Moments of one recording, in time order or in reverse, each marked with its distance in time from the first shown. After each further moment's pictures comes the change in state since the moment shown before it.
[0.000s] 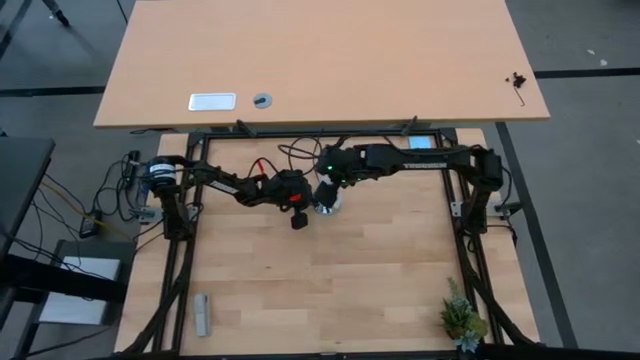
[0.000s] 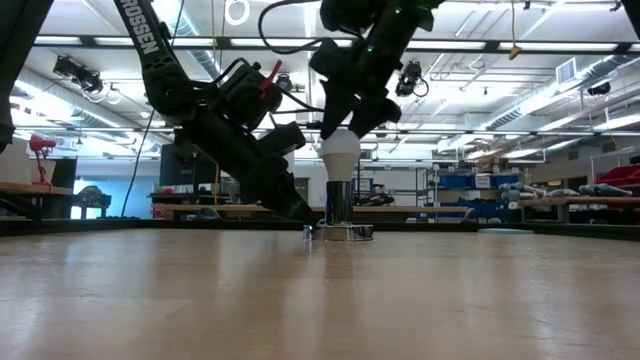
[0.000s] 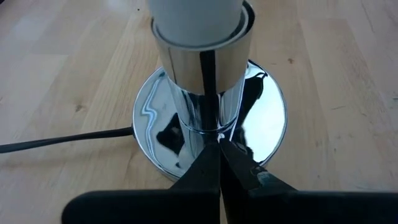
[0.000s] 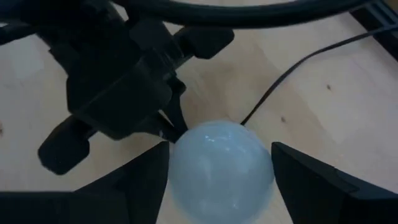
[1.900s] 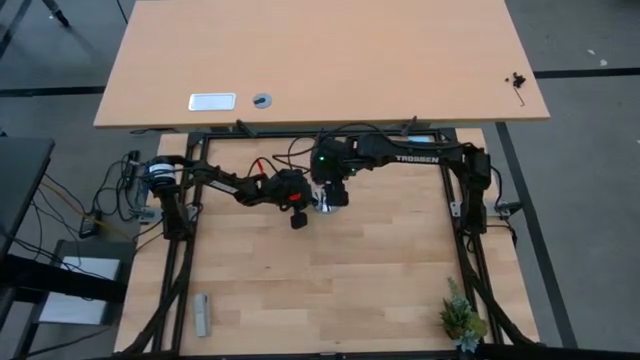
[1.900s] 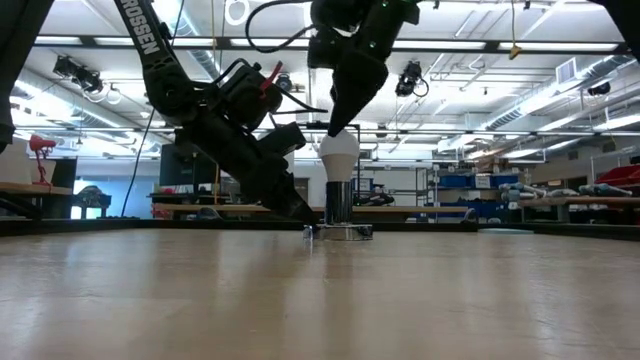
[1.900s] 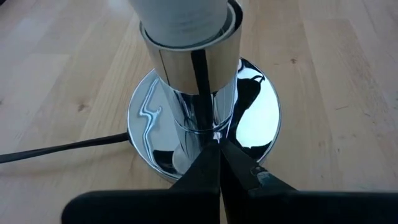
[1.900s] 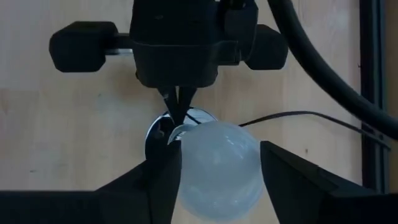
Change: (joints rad) left arm 0.000 -0.001 0.001 -0.004 0.007 0.001; right arm -0.038 0.087 0.191 -0.186 -0.092 -0.685
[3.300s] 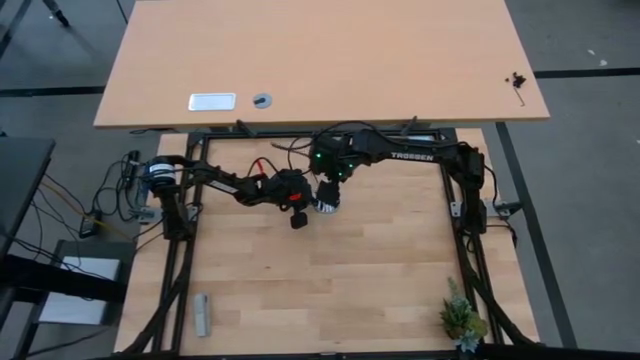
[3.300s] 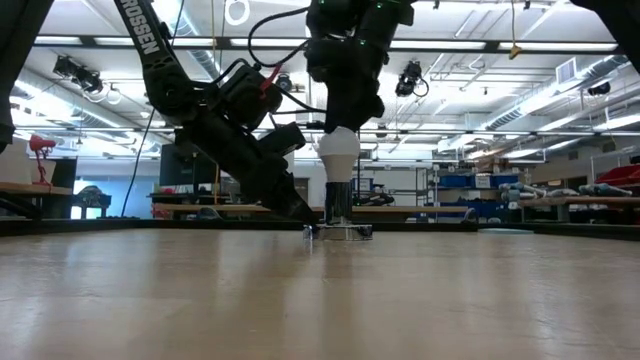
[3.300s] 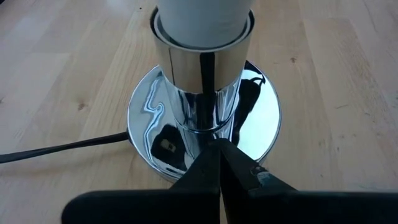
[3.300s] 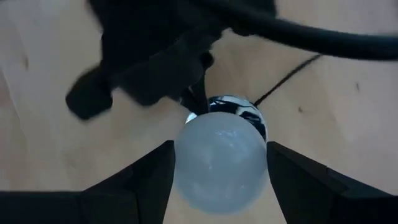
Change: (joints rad) left arm 0.000 0.000 0.000 -0.006 0.000 0.000; right arm -0.009 0.058 0.081 -0.120 -0.092 0.435
